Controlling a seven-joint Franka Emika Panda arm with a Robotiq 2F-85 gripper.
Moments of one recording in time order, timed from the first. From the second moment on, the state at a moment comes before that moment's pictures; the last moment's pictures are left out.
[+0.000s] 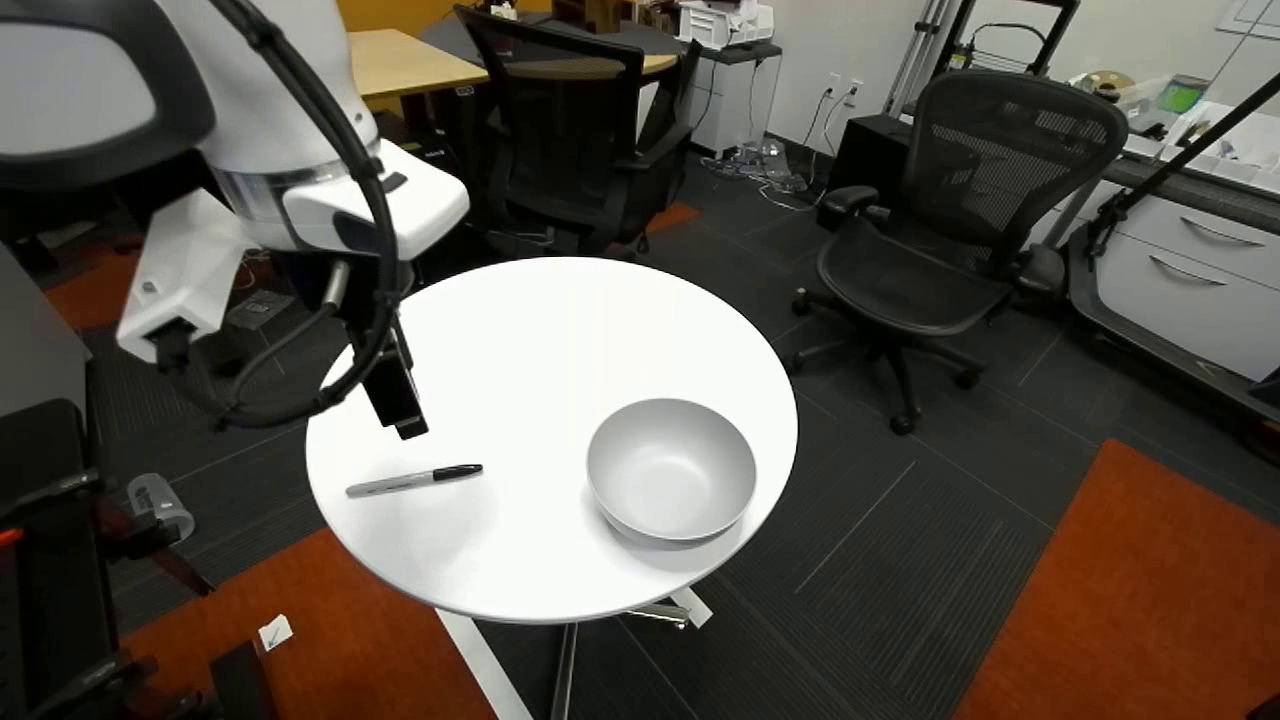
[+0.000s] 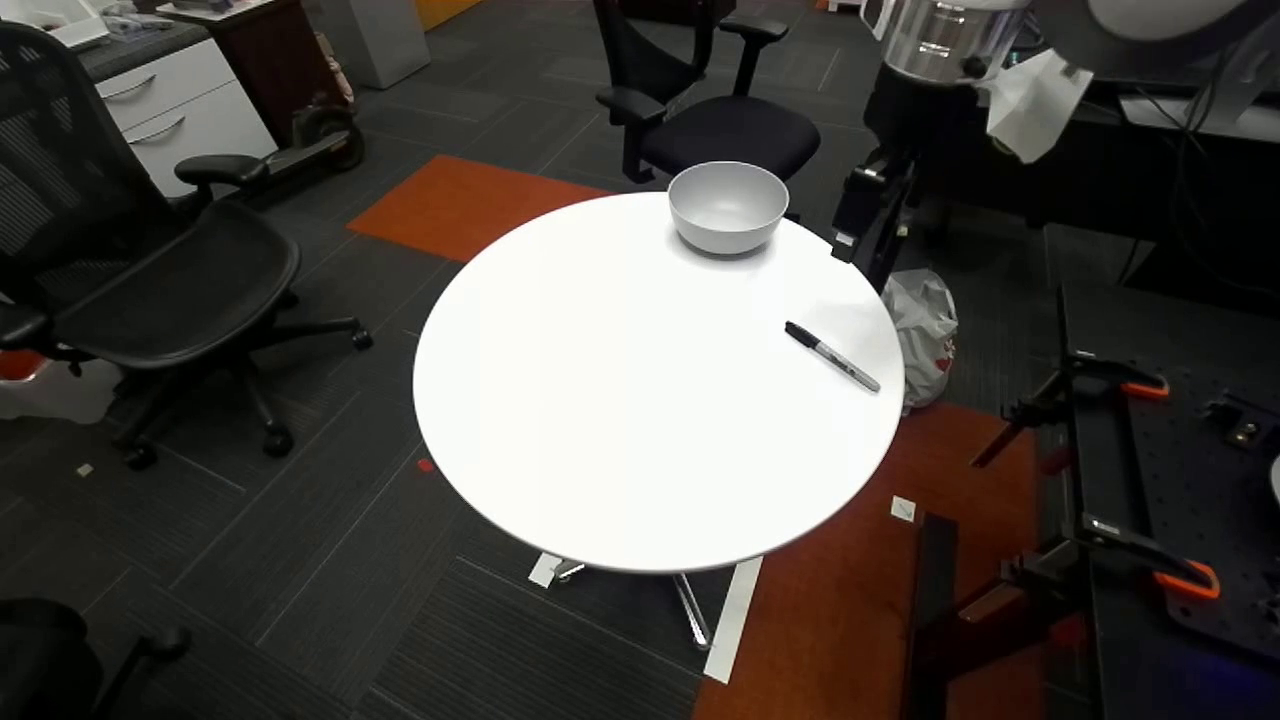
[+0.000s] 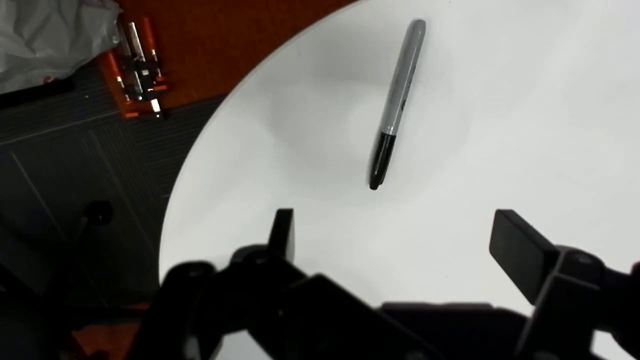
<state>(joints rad) -0.09 0.02 -0.11 -2.56 -0.01 2.66 0.07</state>
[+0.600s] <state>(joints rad) -0.08 0.27 -0.08 -2.47 0.08 2.77 0.09</state>
